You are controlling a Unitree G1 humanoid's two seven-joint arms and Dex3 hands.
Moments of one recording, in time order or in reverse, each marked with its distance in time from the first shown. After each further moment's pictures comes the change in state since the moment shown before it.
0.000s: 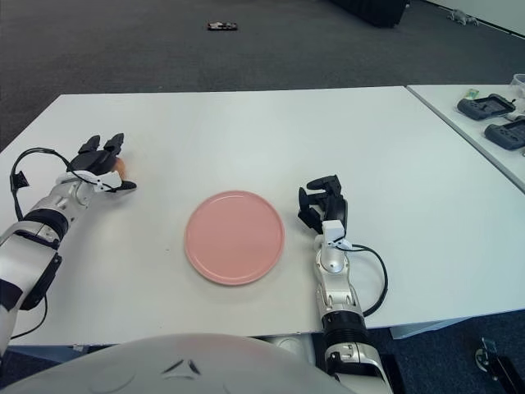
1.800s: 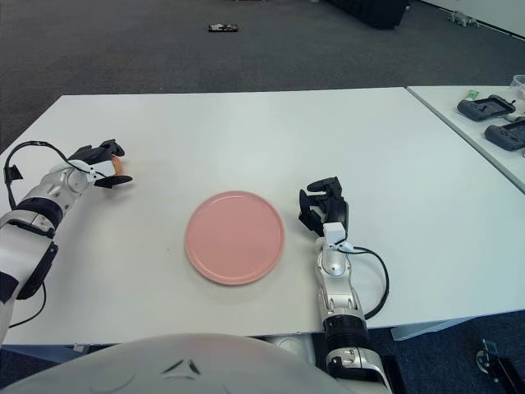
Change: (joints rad) left arm -0.052 0.030 -0.015 -0.003 -0.058 0.002 -0.234; right arm 0.024 -0.002 -0.011 -0.031 0.000 -0.003 0.012
